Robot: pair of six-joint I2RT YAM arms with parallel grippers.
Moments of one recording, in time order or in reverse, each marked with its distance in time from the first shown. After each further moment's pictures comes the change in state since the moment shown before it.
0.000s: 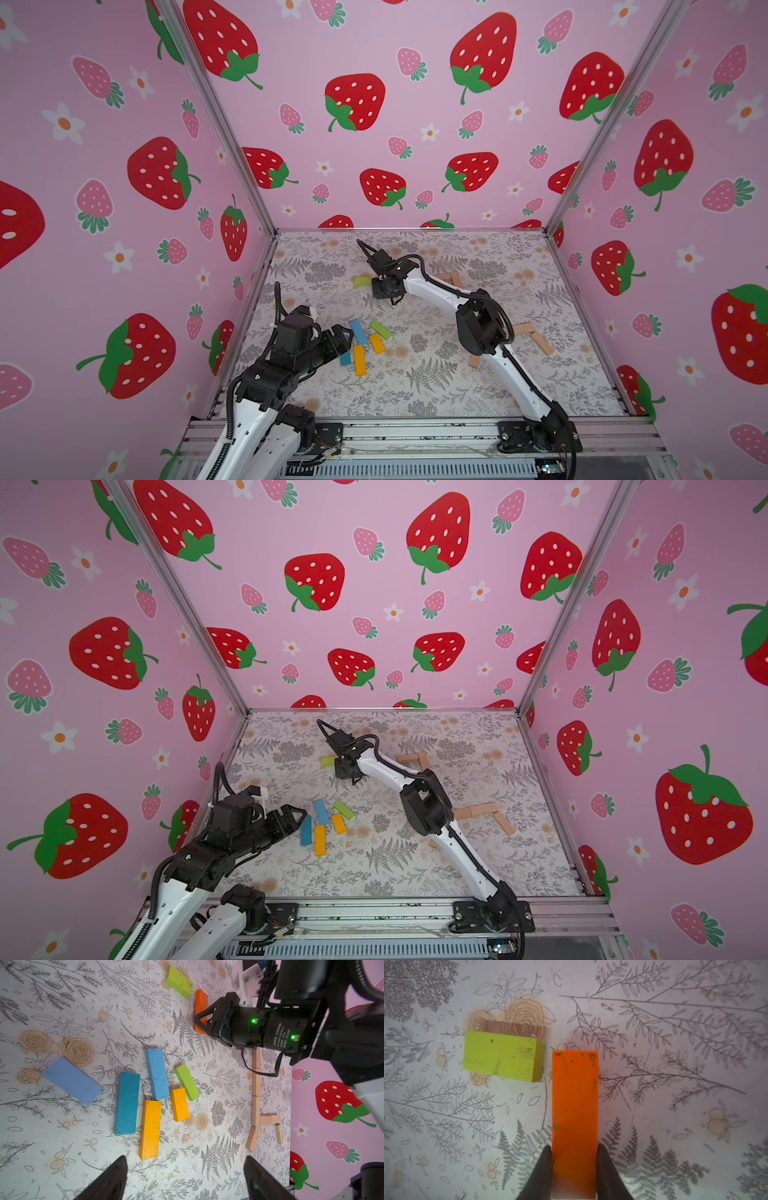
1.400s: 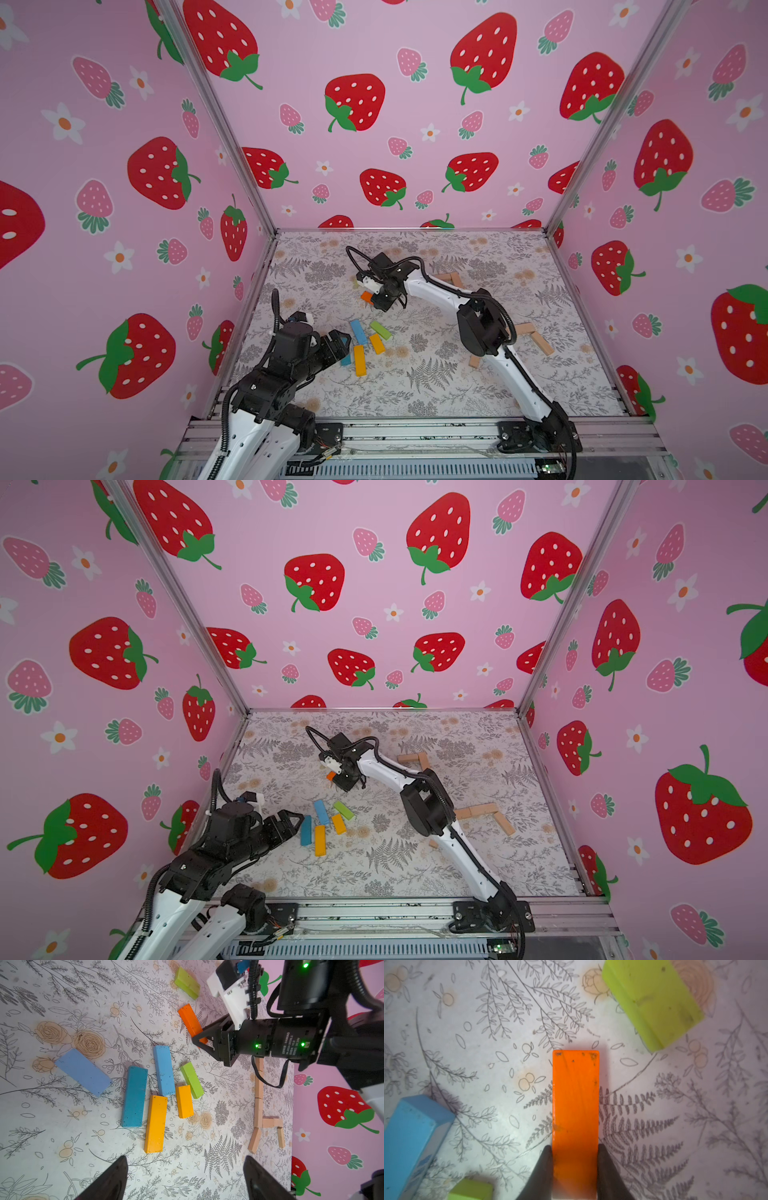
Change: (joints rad) left arm -0.034 -0.072 -0.022 -0.047 -0.058 -0.050; right arm 0.017 -0.078 -0.135 -0.010 -0.192 -0.777
